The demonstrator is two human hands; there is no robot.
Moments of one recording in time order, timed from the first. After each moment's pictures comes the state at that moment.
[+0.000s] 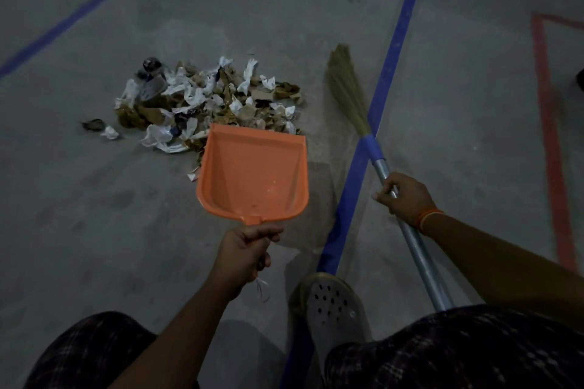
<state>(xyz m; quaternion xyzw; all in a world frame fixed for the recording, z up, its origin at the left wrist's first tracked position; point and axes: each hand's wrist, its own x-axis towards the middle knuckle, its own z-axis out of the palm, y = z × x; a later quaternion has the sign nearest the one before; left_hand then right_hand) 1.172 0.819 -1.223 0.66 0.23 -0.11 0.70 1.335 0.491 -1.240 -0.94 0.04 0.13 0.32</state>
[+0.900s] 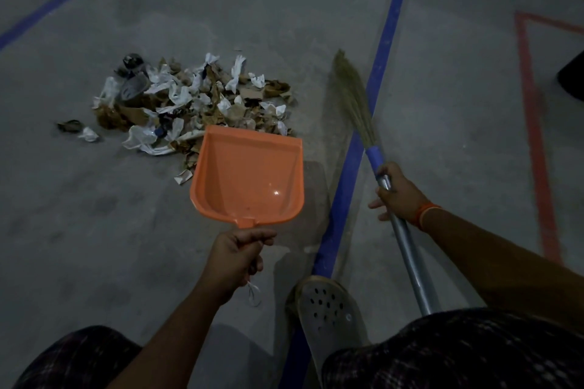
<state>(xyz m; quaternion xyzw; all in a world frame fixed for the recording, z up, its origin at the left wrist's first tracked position) 1.181 0.828 -1.237 0.66 0.22 -0.14 0.71 1.345 0.498 -1.236 -0.85 0.10 0.24 0.45</state>
